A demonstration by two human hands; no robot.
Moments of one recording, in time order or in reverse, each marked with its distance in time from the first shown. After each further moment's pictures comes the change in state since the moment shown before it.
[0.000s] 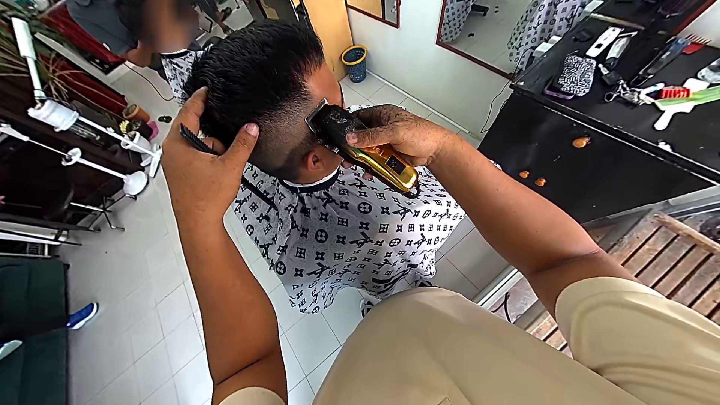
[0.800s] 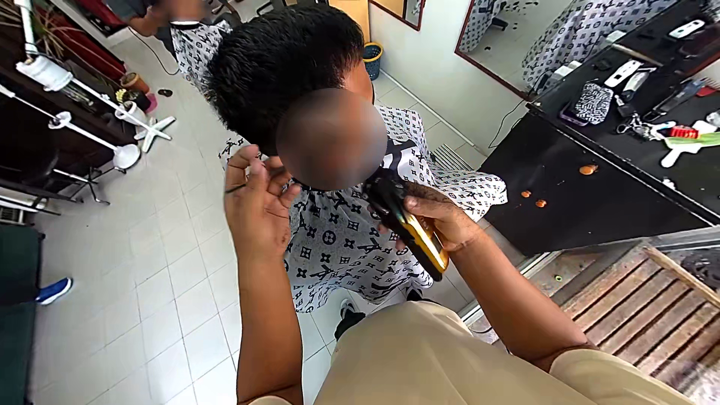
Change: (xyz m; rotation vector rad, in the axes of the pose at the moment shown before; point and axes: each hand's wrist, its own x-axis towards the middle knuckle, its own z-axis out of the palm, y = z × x) left_hand -0.069 -0.011 0.037 -1.236 0.074 -0.229; right_hand -0.068 0.071 0.046 0.389 0.034 0.014
